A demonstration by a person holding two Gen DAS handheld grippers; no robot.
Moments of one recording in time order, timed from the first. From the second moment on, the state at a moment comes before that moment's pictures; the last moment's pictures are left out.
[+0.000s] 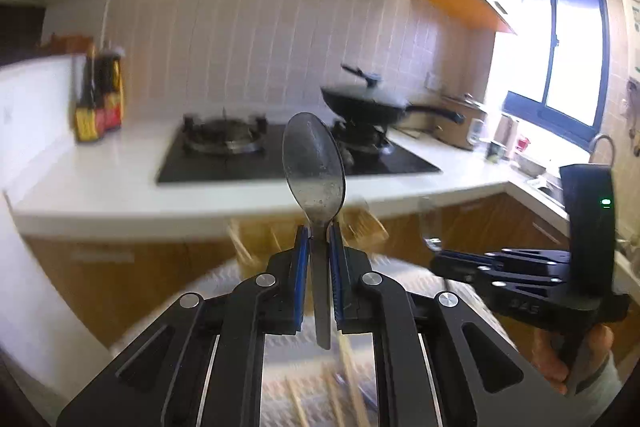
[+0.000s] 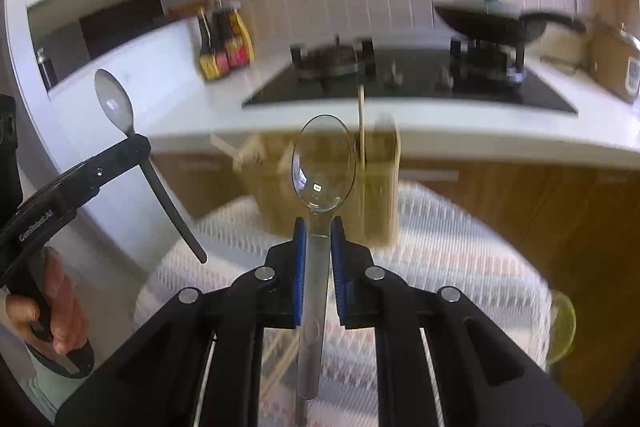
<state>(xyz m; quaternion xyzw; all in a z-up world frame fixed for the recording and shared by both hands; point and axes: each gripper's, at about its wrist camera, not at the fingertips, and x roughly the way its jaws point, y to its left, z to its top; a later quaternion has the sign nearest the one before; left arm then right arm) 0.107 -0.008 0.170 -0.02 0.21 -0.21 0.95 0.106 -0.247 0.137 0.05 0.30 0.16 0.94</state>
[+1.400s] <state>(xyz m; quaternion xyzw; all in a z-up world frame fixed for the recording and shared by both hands) 0.246 -0.019 0.104 -0.01 0.19 -0.19 0.96 0.240 -0.258 0.111 0.06 0.17 0.09 0.98</state>
